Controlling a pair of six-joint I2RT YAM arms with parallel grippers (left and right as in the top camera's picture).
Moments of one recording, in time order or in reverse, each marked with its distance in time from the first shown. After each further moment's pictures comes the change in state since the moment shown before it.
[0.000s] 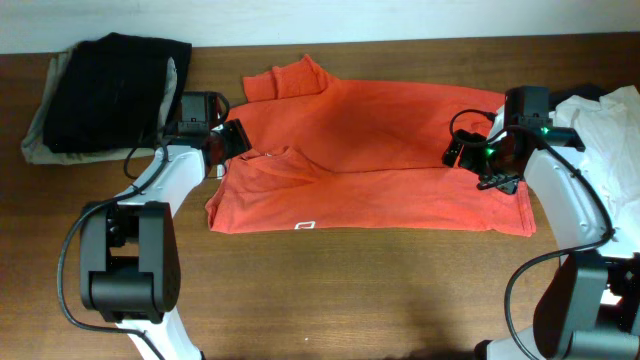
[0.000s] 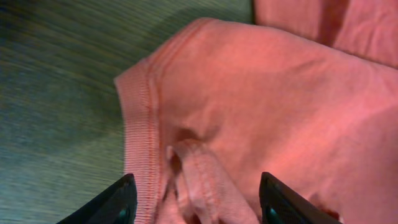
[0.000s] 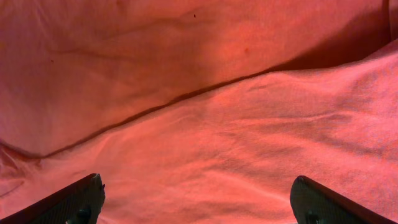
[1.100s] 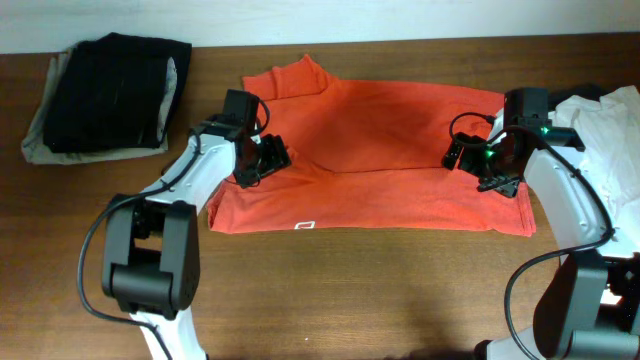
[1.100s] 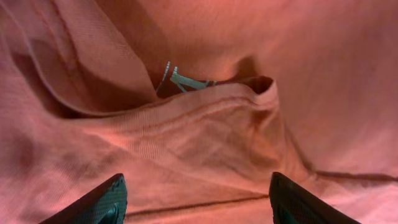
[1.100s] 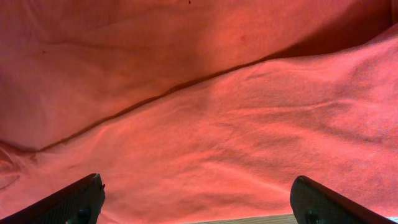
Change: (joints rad) left arm -0.147 0.040 0.124 -0.356 0.174 -0.161; right arm 0.000 0.001 0.000 -0.029 0.000 0.000
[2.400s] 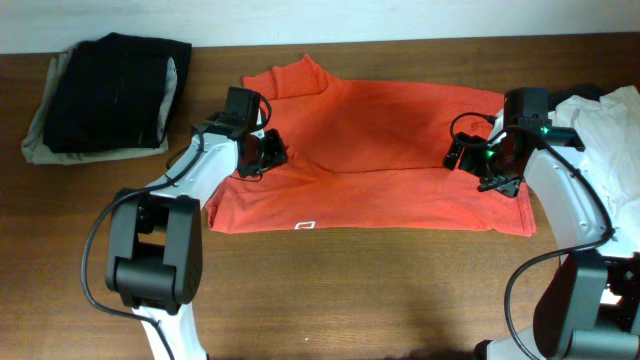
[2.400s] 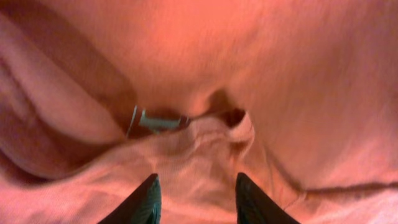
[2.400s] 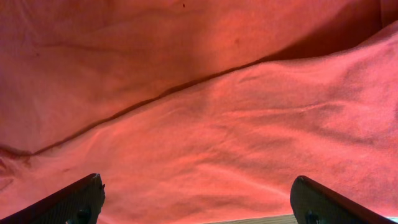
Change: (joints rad) left arm 0.000 0.026 0.014 0.071 0.018 0.066; right arm 0.000 0.001 0.000 0.002 0.018 -0.001
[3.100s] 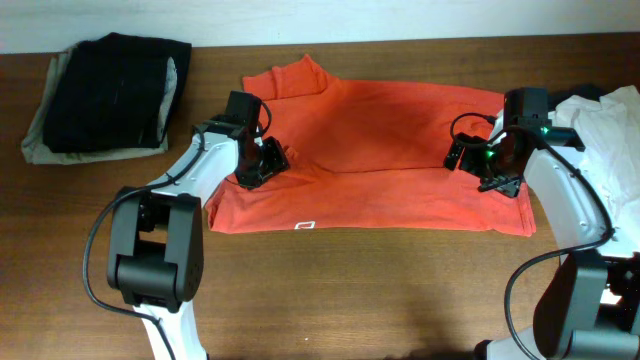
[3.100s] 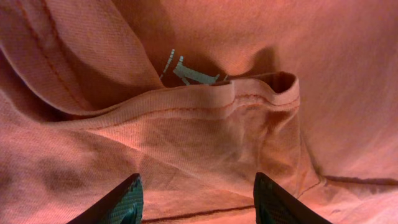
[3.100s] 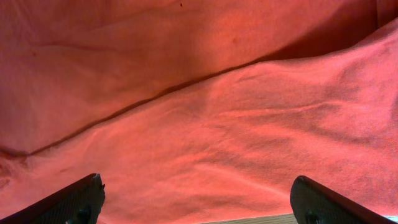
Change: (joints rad) left arm 0.000 0.019 0.006 -0.093 0.012 -0.099; right arm 0.000 0.000 0.000 -0.002 0.007 -0.003
